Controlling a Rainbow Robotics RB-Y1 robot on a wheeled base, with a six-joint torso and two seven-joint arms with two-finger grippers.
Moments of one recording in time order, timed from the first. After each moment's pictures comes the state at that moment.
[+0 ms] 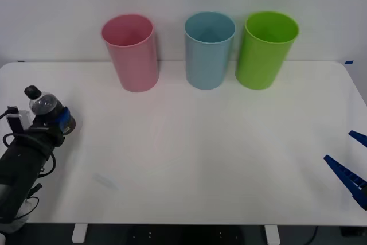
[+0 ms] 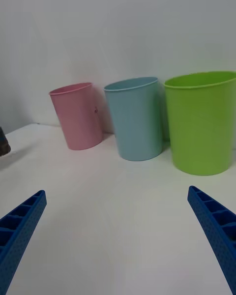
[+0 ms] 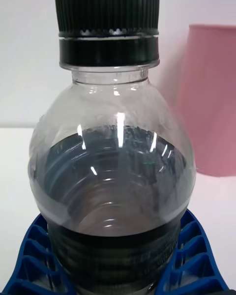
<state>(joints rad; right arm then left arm) 0.35 -0.40 -0.52 -1.66 0.96 -1.22 0.00 -0.08 0.24 0.38 -1.24 -1.01 -0.51 -0.32</state>
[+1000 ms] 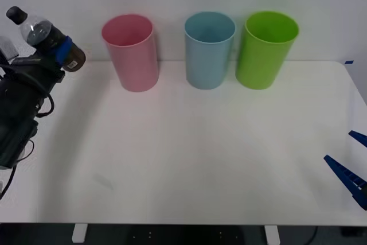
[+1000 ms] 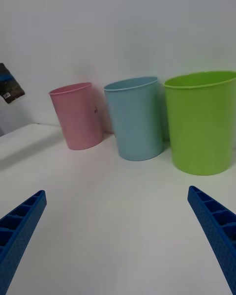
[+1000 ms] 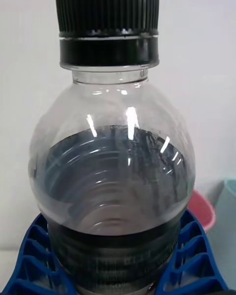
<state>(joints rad) 0.35 -0.40 -0.52 -1.66 0.96 -1.22 0.00 -0.26 0.31 0.33 -1.51 -1.26 -0.47 0.29</state>
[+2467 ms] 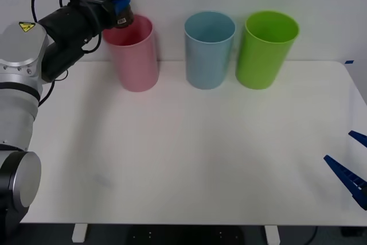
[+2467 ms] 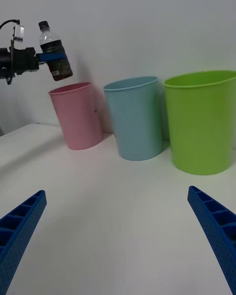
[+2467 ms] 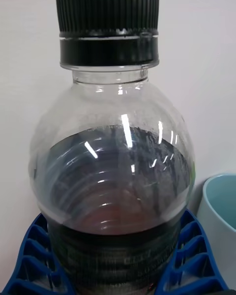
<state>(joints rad) 0.35 -0.40 -0.52 -1.66 0.96 -1.22 0.00 -0.87 0.37 0.18 -0.93 -1.57 -0.55 0.34</state>
